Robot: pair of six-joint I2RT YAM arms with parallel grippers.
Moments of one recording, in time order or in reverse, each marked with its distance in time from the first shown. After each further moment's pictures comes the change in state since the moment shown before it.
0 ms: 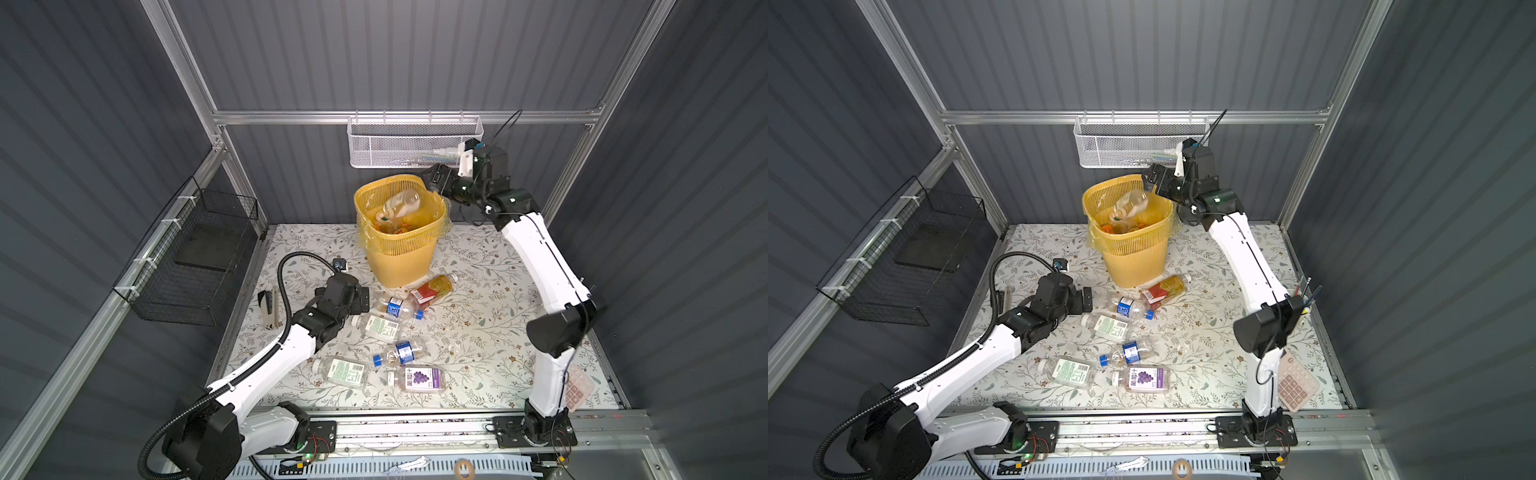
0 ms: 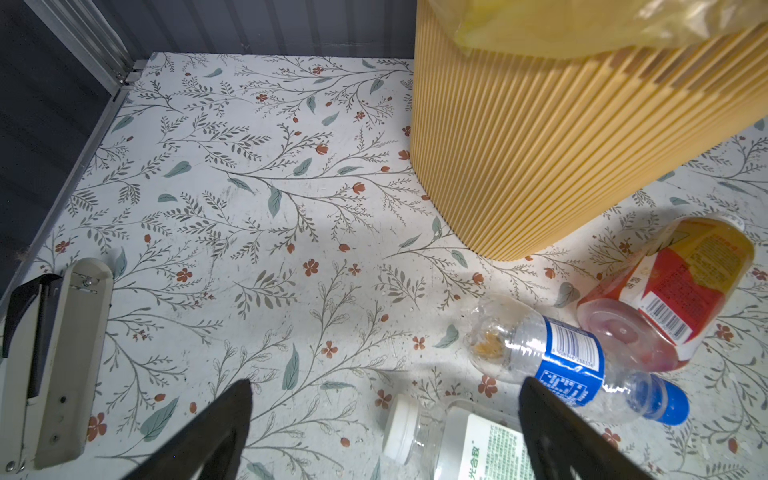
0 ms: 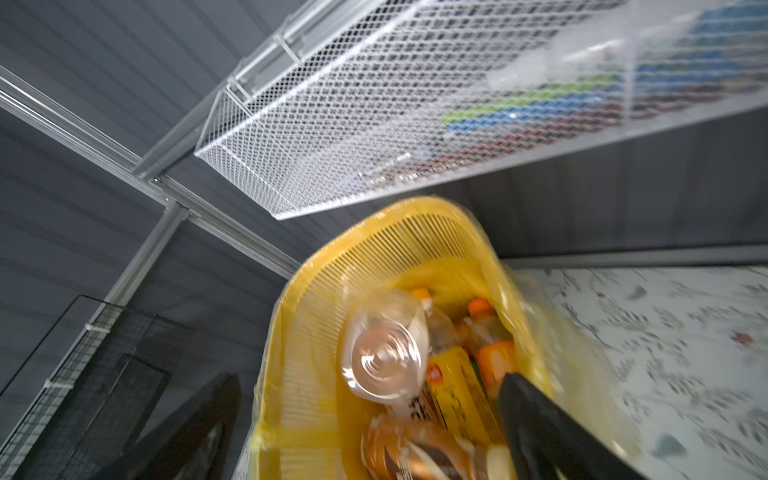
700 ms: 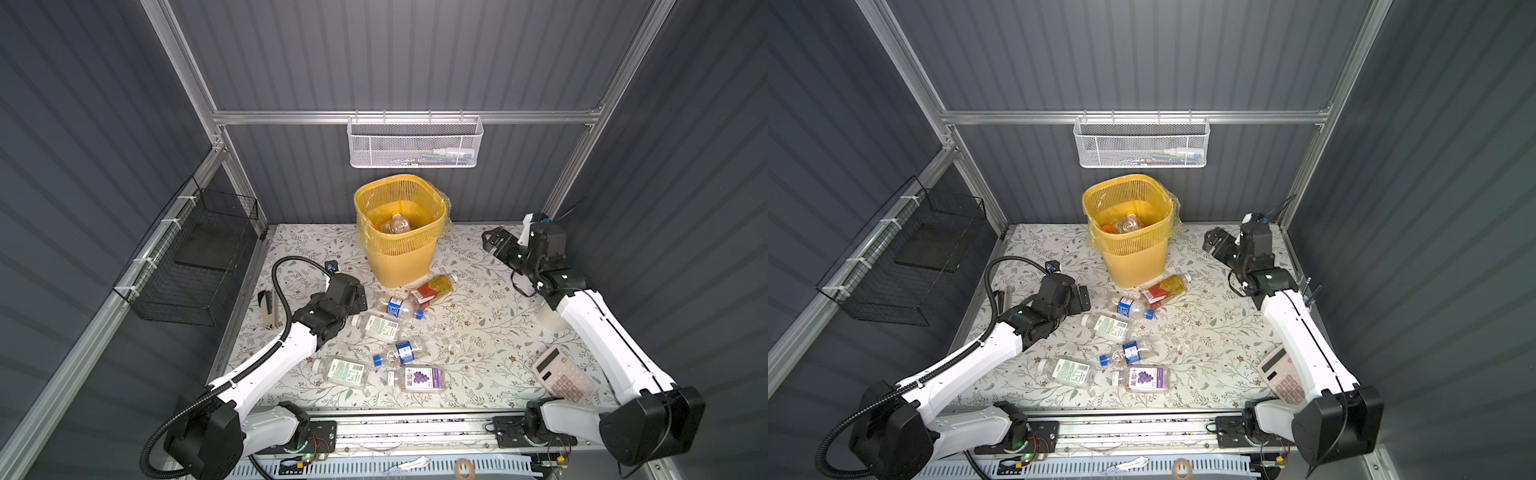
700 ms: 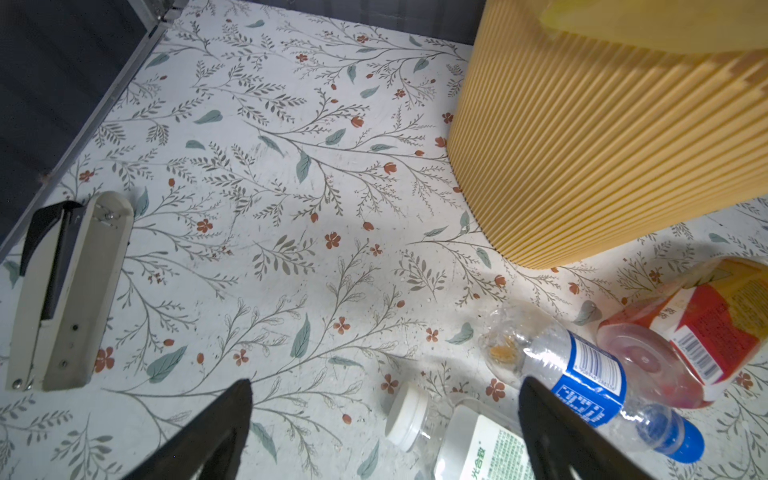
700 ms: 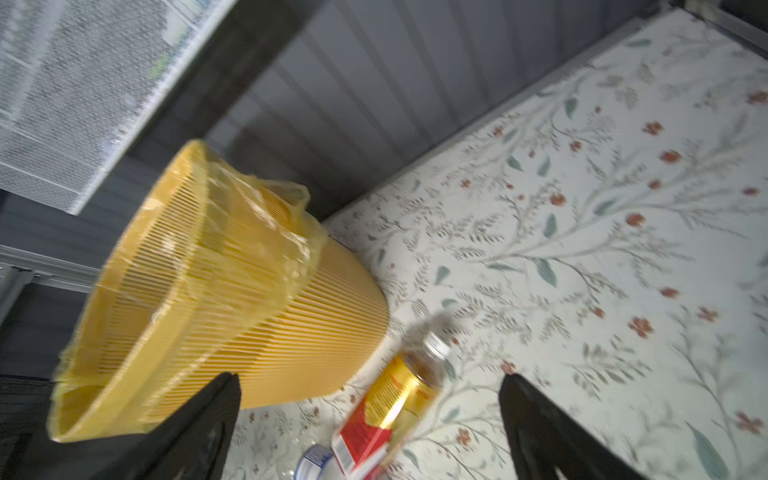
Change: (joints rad) left arm 0.000 0.017 0.018 -0.100 -0.065 -0.220; right arm -0.247 -0.680 -1.142 0.297 0.084 0.115
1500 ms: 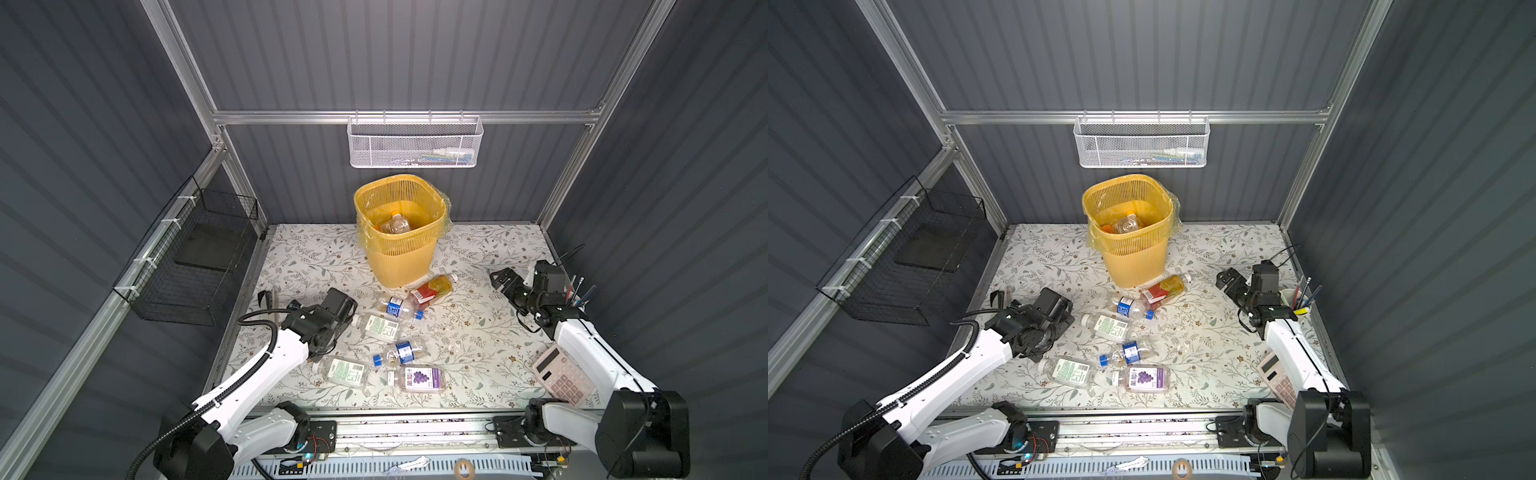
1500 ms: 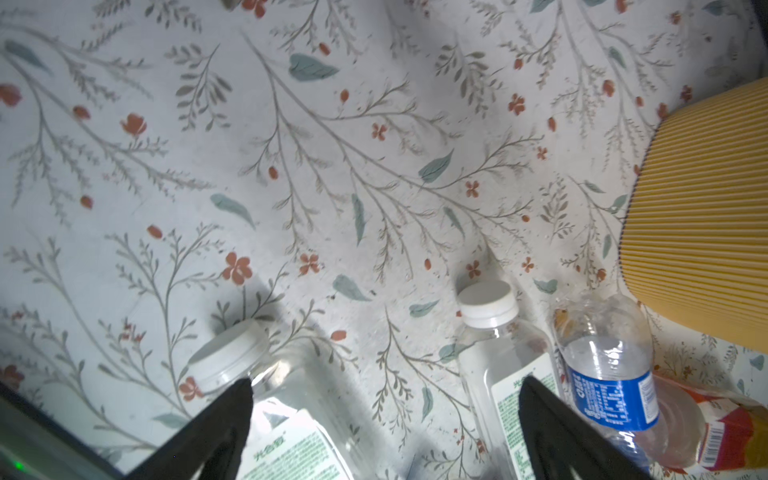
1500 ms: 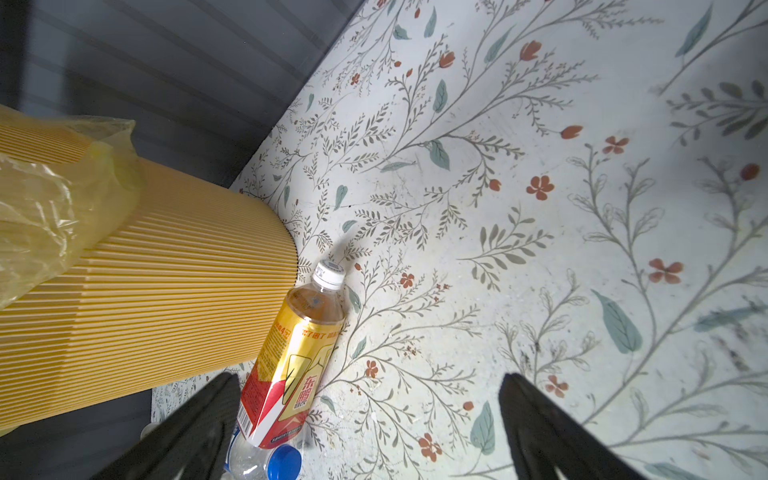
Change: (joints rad) left arm -0.022 -0.088 0.013 -0.551 0.118 -0.890; right arm -0.174 -0.014 -0.368 0.177 -0.171 0.049
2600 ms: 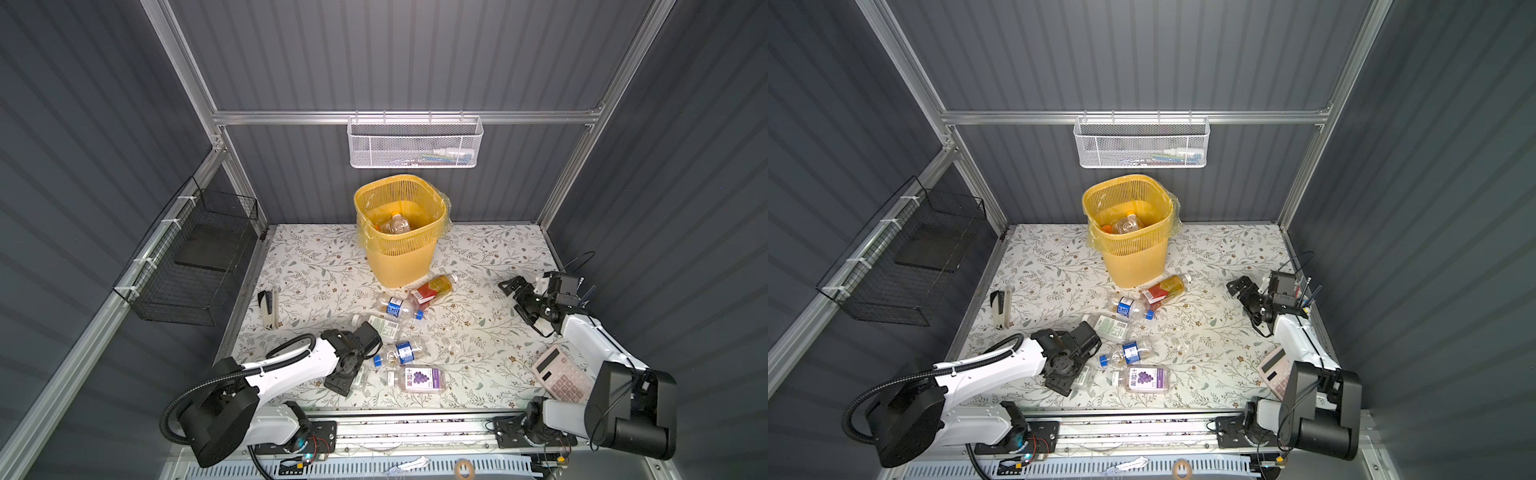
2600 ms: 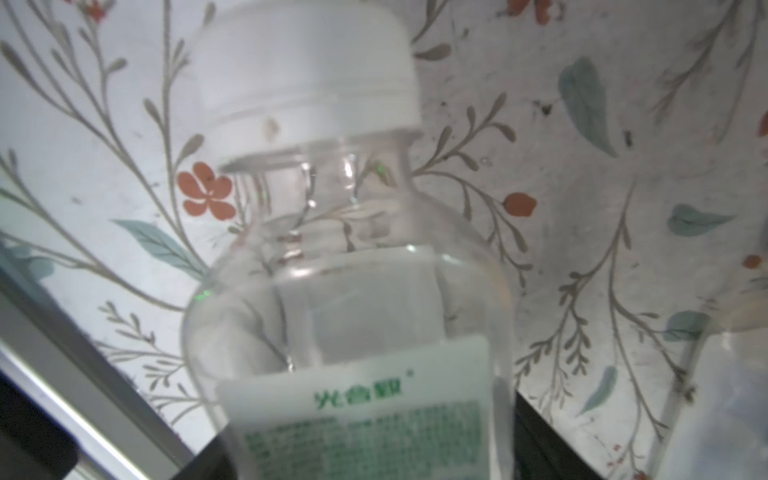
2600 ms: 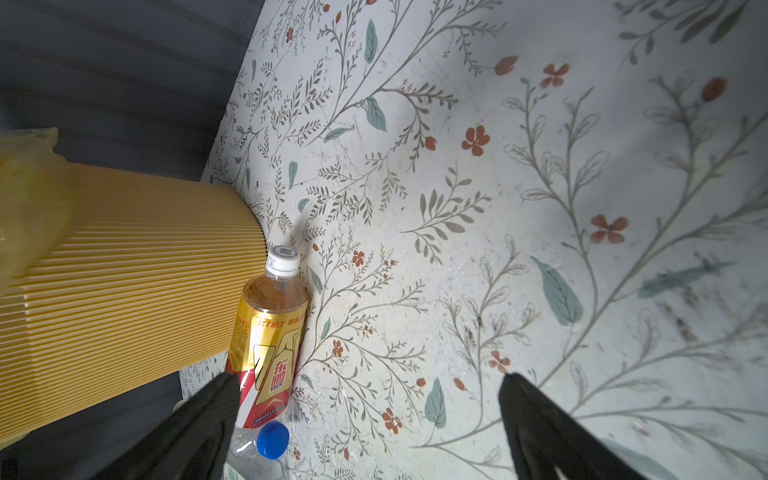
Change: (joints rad) left arm -0.251 0.194 -0.209 0.137 0.165 -0.512; right arm -0.189 0.100 -0.011 -0.047 -0.227 -0.040
